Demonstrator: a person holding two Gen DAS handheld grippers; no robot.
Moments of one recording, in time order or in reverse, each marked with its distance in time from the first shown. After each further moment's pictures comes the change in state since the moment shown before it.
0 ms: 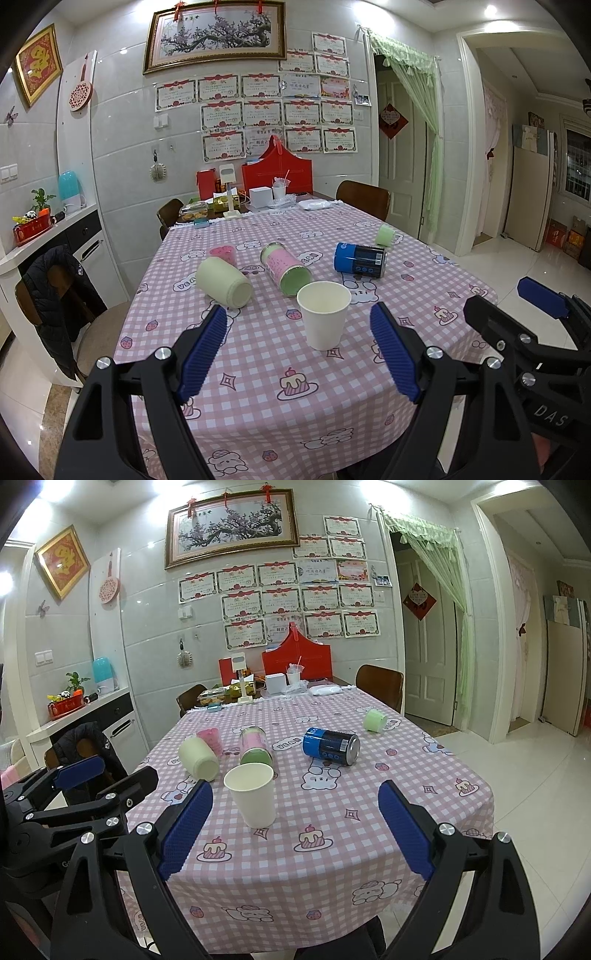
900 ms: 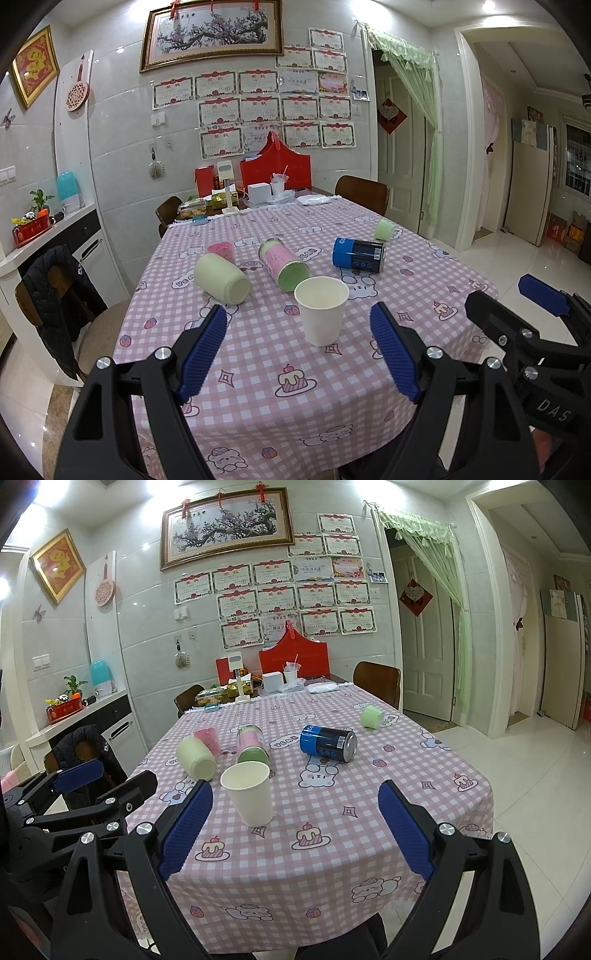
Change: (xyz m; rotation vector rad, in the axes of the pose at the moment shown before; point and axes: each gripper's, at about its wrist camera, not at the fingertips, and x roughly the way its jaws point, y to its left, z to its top) left arm 0.001 0.000 -0.002 0.009 0.017 -0.004; right arm -0.001 -0.006 -0.003 0.016 0.006 -0.005
